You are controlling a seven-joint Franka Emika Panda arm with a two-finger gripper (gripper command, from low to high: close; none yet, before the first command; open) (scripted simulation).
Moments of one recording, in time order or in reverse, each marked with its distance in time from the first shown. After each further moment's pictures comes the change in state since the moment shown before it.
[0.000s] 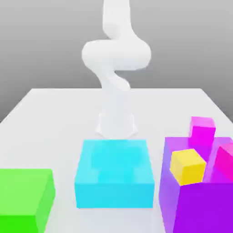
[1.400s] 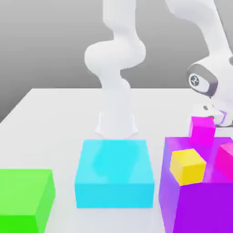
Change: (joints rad) arm 0.579 0.818 0.177 -0.320 0.202 0.366 0.794
